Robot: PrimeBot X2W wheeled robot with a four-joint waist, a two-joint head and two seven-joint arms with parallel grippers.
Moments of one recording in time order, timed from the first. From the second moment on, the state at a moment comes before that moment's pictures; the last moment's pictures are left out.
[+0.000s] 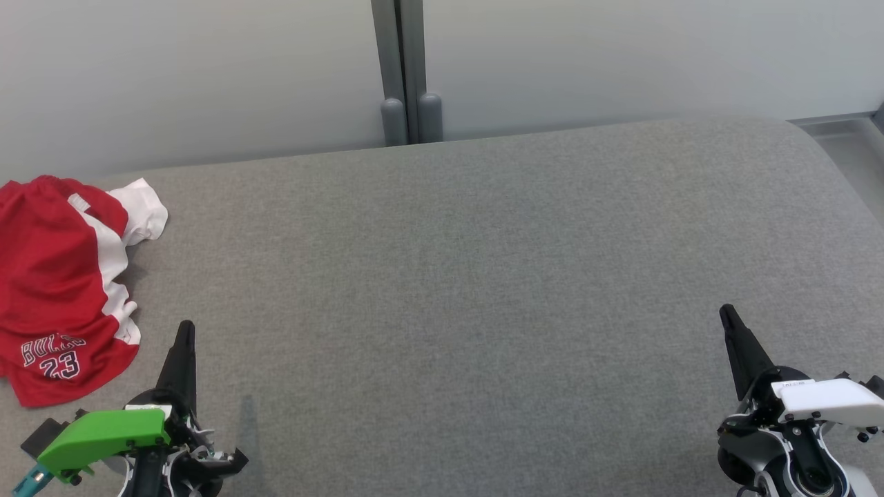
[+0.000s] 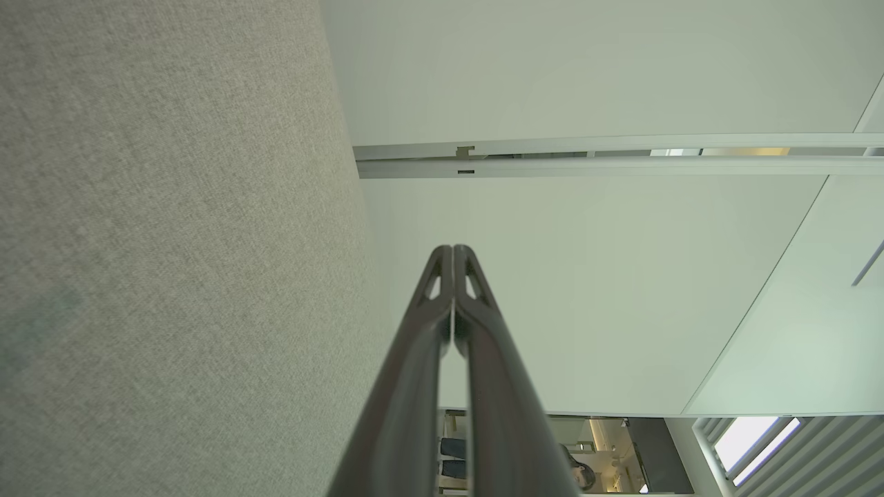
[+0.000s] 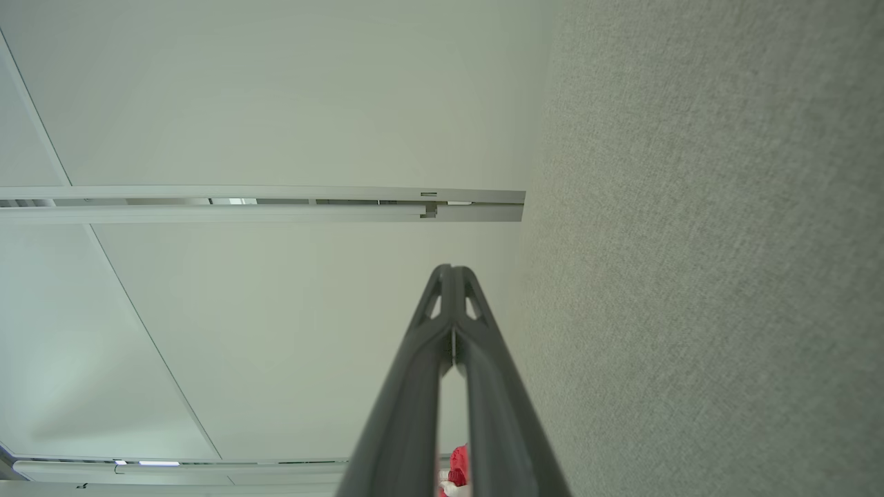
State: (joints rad) left arm -0.10 0.05 0.11 0.24 -1.61 -0.13 0.11; right arm -0.10 -0.05 -0.11 0.25 1.61 0.13 0.11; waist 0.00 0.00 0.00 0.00
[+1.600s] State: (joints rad) left arm -0.06 0.04 0.01 0.21 -1.34 -0.12 0.00; right arm -0.06 -0.03 -0.12 0.24 1.30 0.13 0.00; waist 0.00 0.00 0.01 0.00
